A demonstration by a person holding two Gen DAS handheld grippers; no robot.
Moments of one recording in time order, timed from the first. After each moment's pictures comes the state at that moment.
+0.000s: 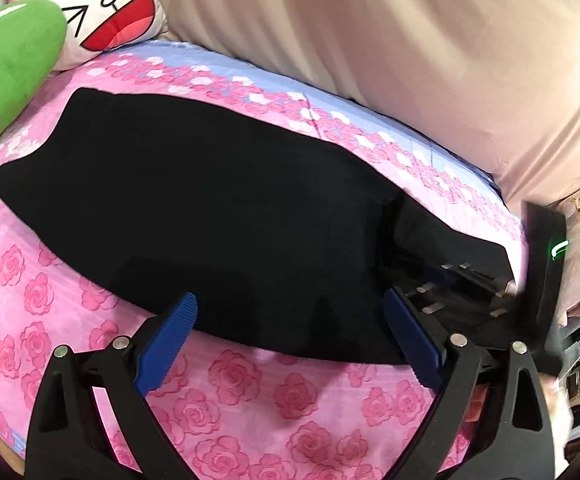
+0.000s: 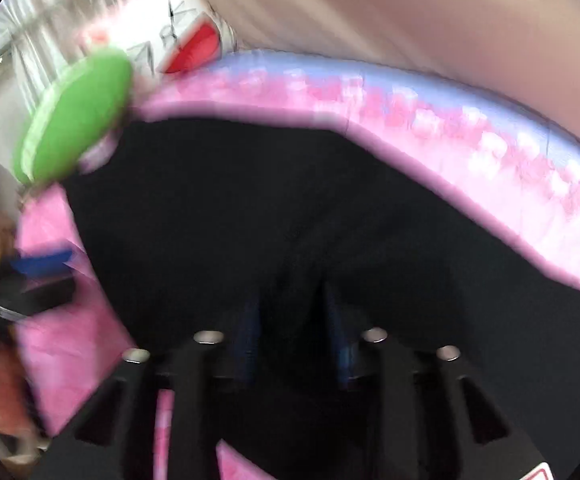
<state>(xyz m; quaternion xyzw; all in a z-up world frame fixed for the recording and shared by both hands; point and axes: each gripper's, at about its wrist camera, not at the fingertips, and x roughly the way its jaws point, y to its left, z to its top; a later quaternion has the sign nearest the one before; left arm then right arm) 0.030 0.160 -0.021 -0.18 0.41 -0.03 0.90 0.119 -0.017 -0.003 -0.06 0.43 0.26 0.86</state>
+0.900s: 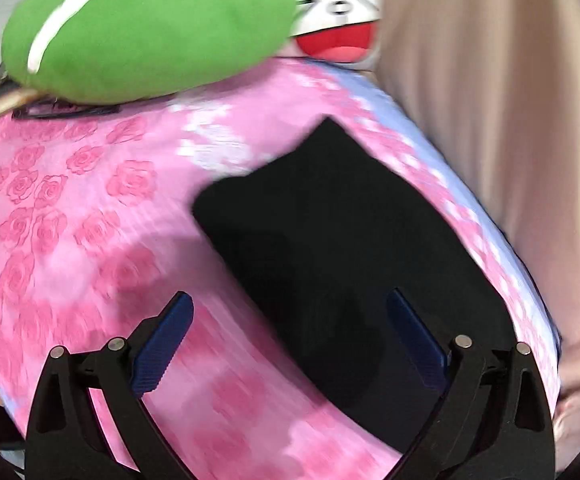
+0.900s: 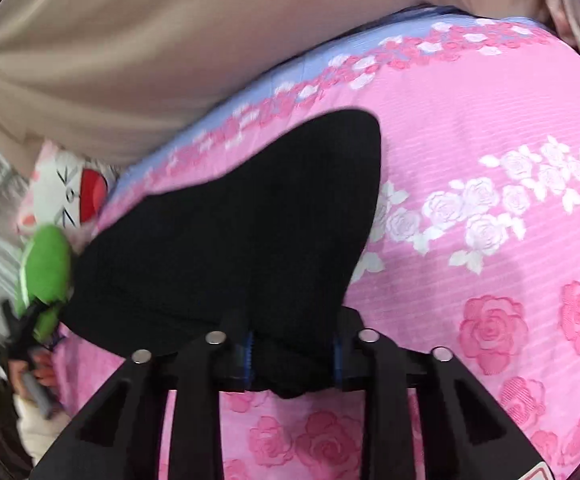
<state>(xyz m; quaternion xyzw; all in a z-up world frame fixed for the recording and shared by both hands) 0.033 0.327 -0.051 -0.34 0.36 0.21 0.84 0.057 -0.252 -0.003 0.23 0.43 0.10 0.87</state>
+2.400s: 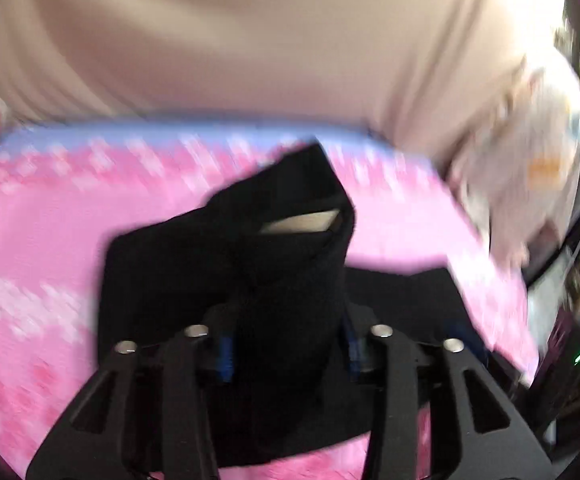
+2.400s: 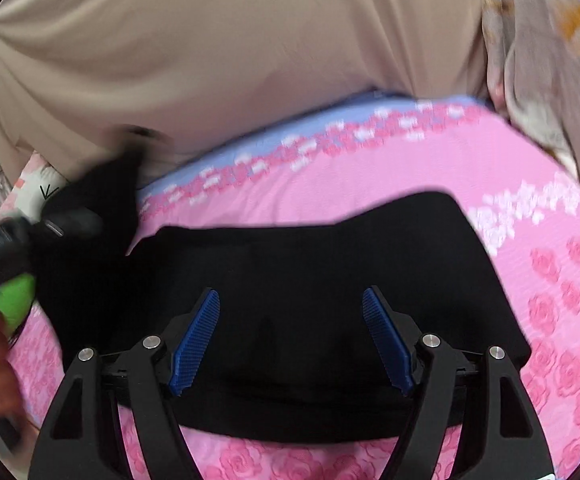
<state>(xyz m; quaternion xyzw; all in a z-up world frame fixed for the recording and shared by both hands) 0.045 -0.099 0.052 -0.06 0.41 -0.19 0.89 -0.002 -0.289 0.024 0.16 0.35 0.02 0.92</state>
